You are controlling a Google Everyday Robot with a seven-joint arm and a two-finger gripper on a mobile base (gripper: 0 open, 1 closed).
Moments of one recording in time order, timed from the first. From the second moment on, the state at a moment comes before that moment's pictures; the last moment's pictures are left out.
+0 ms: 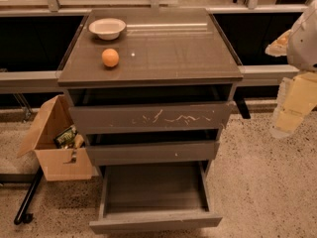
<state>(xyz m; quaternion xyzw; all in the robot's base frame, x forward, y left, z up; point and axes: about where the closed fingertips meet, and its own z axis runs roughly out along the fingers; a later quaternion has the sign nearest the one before) 0.438 -0.217 0.976 -0.60 0.78 -0.03 0.16</state>
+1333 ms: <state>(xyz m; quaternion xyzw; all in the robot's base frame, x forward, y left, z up) 0.424 -0.203 0.790 -0.65 0.75 0.08 0.12</state>
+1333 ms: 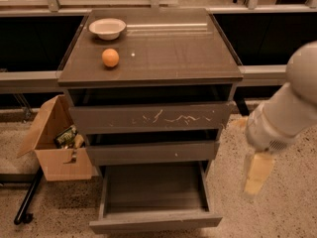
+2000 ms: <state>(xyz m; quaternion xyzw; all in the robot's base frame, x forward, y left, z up) 0.397 -0.196 0.703 -0.65 0.74 0.15 0.10</state>
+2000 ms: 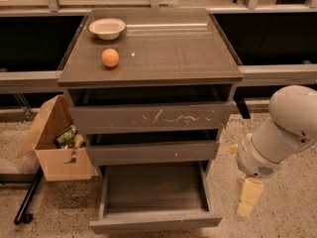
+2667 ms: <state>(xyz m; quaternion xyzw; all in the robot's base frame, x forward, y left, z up) 0.401 -0.171 0.555 -0.69 0.69 0.20 0.10</state>
